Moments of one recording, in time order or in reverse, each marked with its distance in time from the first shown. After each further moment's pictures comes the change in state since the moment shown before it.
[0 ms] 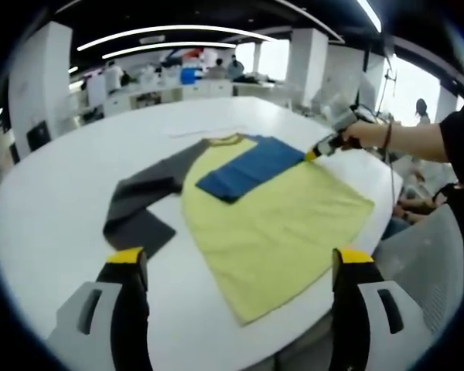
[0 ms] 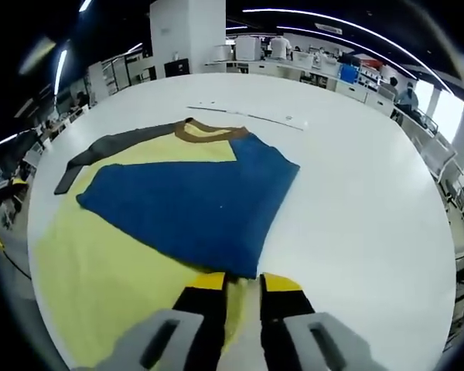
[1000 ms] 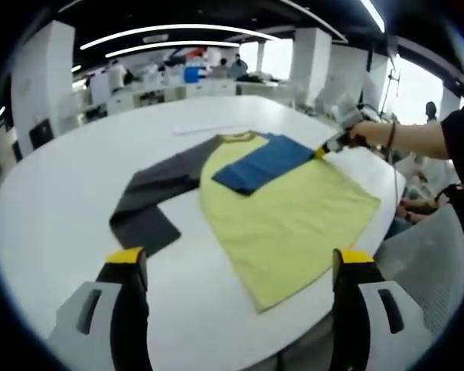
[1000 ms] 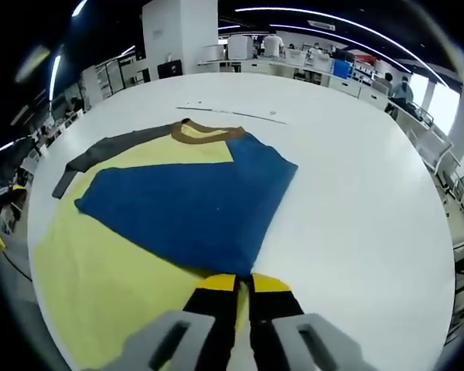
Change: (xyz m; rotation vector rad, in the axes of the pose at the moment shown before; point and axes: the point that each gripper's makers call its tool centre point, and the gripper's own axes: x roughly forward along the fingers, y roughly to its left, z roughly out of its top) left arm 0.001 0.006 -0.004 -0.009 0.005 0.016; right arm -0.010 -0.028 -0.014 0.055 0.015 -0.011
